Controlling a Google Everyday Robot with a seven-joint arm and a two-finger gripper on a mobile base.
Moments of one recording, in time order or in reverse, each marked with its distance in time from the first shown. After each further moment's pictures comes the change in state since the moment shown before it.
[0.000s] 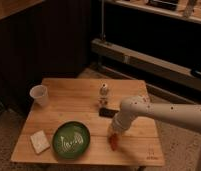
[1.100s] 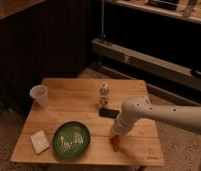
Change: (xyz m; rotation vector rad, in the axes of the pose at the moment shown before) arm -0.006 0.011 0.001 -0.007 -0.001 -0.003
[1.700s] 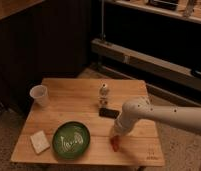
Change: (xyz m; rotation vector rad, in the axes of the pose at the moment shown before) arm -0.002 0.003 0.002 0.000 0.002 -0.003
